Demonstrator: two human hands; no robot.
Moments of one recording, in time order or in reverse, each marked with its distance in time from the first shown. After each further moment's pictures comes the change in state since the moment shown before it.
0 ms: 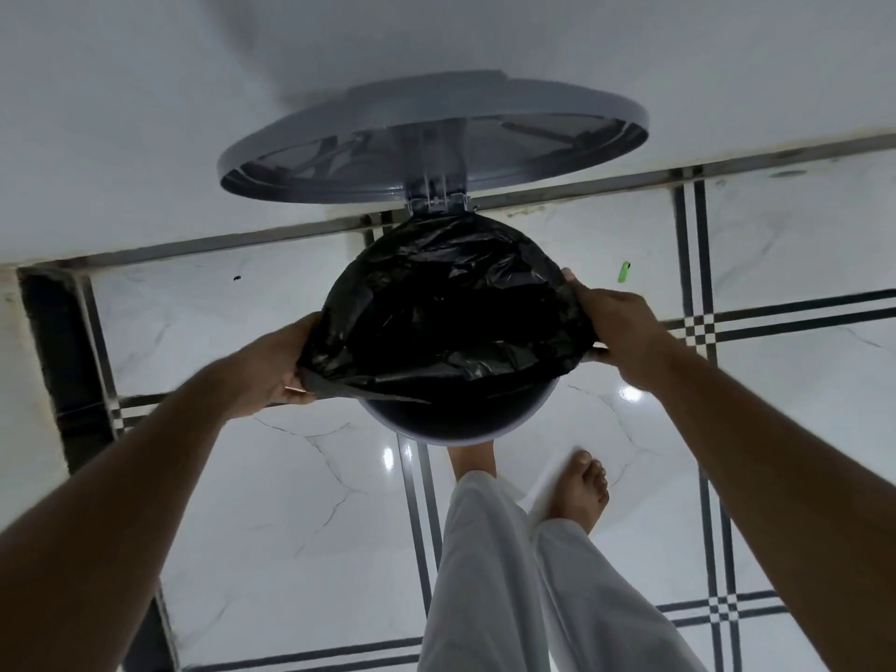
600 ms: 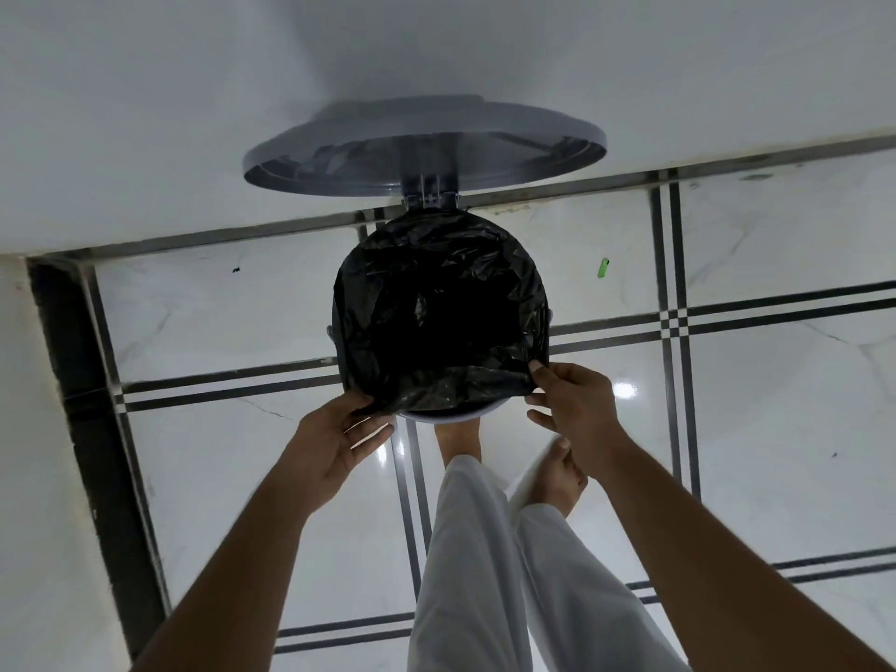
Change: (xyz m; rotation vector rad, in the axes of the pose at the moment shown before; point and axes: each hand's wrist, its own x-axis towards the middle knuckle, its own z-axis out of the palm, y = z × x) left_hand -0.055 -0.075 0.103 -0.873 0.015 -0.023; right_hand -0.077 0.082 0.025 0.239 0.078 0.074
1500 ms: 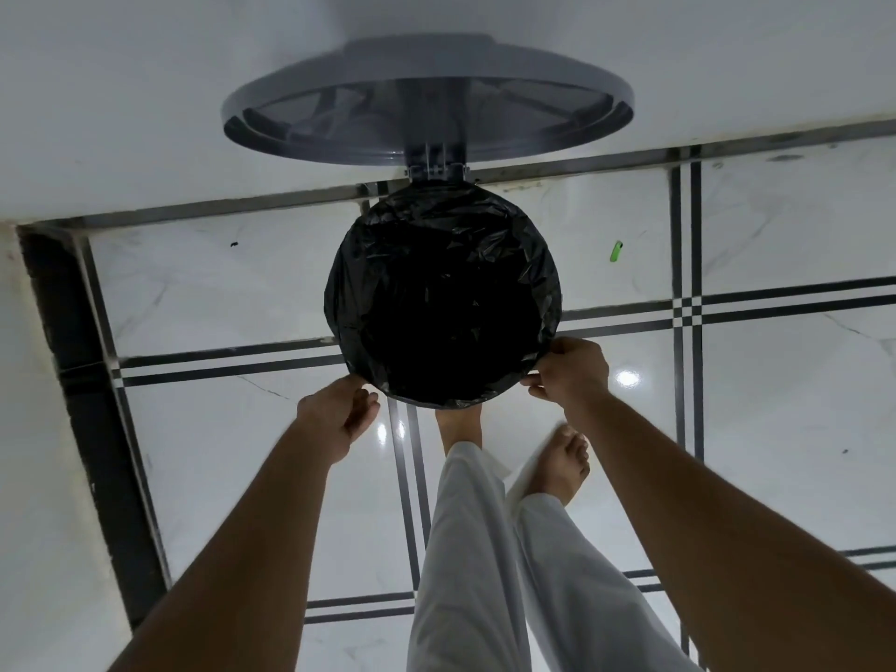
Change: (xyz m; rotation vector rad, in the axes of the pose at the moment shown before) left_hand 0.039 -0.001 0.012 0.050 0.439 -0.141; right_hand 0.036 -0.005 0.019 -0.294 0.074 0.037
